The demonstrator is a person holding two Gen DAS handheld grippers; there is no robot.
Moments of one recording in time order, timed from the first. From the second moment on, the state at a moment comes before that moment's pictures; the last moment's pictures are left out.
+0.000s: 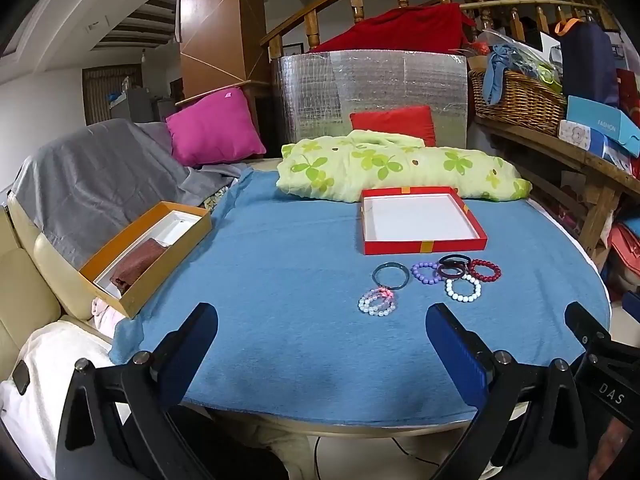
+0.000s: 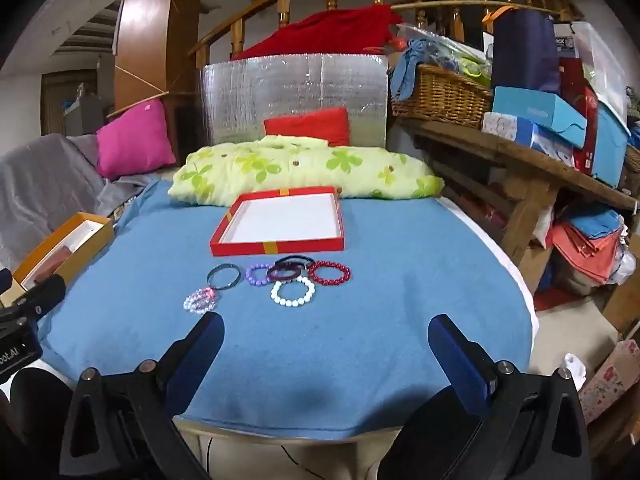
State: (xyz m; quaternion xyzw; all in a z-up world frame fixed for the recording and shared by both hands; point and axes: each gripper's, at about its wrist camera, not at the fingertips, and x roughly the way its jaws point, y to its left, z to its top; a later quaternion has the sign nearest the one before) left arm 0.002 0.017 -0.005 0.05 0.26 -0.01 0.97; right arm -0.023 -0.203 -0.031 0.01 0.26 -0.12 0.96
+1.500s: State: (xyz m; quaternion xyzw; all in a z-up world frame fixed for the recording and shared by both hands) left arm 0.004 0.007 -0.012 0.06 0.27 -0.03 0.96; right arm -0.012 -0.215 -0.041 0.05 0.29 -0.11 0.95
